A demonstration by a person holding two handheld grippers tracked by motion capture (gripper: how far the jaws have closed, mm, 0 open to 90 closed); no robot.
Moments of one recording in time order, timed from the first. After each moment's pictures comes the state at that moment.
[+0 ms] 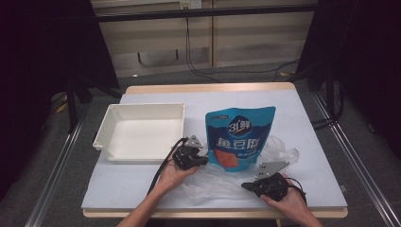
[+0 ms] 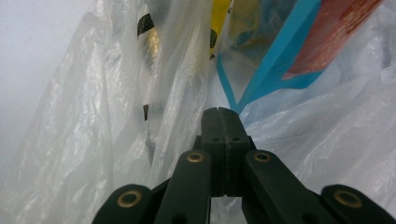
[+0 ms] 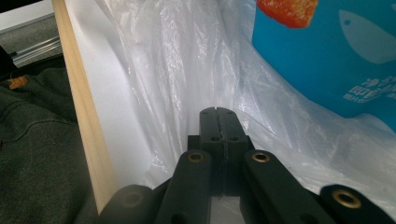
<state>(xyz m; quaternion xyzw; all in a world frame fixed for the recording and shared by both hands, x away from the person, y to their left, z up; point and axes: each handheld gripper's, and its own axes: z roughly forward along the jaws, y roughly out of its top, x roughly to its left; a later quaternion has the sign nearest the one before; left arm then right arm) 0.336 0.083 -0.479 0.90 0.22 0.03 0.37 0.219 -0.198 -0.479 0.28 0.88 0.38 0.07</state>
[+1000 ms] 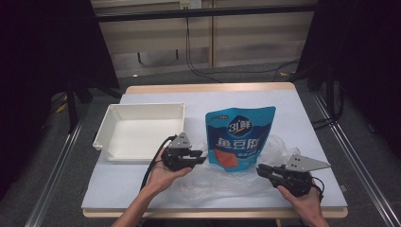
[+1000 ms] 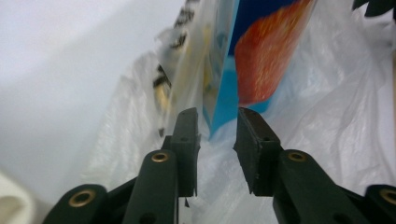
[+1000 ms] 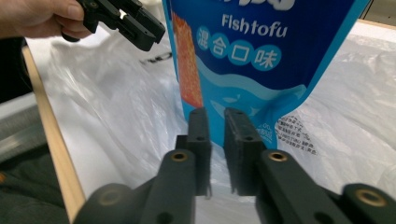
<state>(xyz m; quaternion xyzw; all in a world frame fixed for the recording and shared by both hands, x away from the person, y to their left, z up) 0.317 0.114 -0.434 0.87 0.19 0.06 0.45 0.202 -0.244 -0.445 0.35 0.77 0.51 0.16</state>
